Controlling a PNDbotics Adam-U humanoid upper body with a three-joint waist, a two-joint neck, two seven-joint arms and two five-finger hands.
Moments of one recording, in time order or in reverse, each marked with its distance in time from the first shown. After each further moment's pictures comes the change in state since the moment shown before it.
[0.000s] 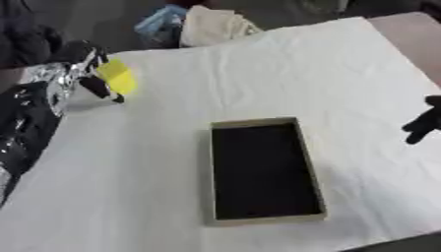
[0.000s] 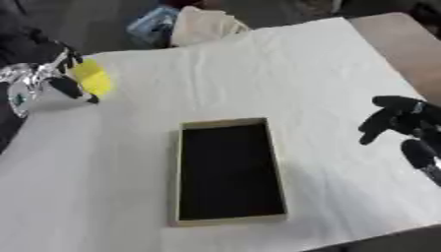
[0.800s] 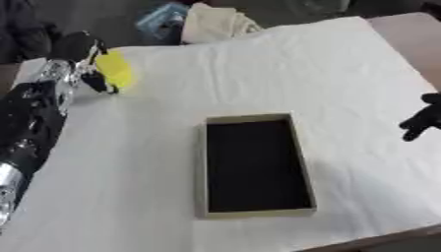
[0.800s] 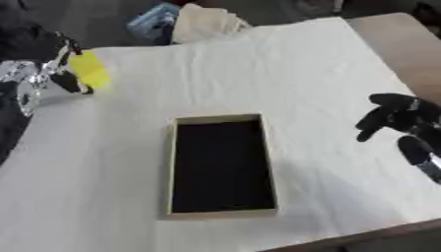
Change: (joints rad) left arm 0.009 -0.036 0.124 -0.031 -0.135 -0.015 0.093; right arm 0.000 0.007 -0.004 0.006 0.000 0.001 0.001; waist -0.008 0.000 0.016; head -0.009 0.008
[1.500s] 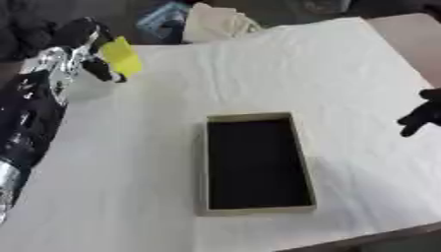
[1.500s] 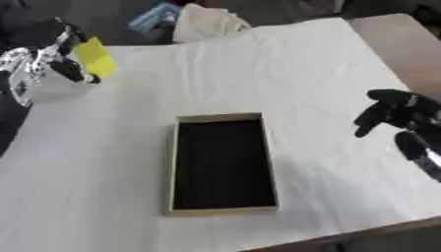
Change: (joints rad) left arm 0.006 -0.009 -0.108 -0.172 0.156 -0.099 -0.131; right arm 0.009 0.000 -0.001 0.007 0.000 0.002 0.002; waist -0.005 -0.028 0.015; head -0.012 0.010
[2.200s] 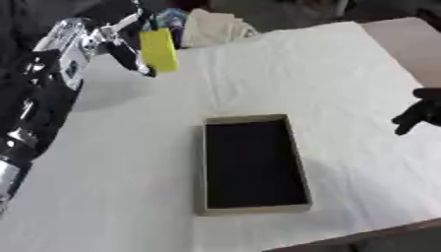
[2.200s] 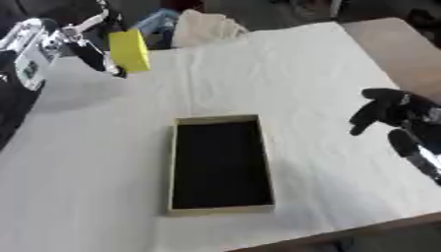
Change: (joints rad) left arm 0.004 0.001 -0.147 -0.251 0.151 -0.232 -0.235; right arm 0.000 0.000 0.000 0.007 -0.002 0.001 0.001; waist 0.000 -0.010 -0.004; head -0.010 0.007
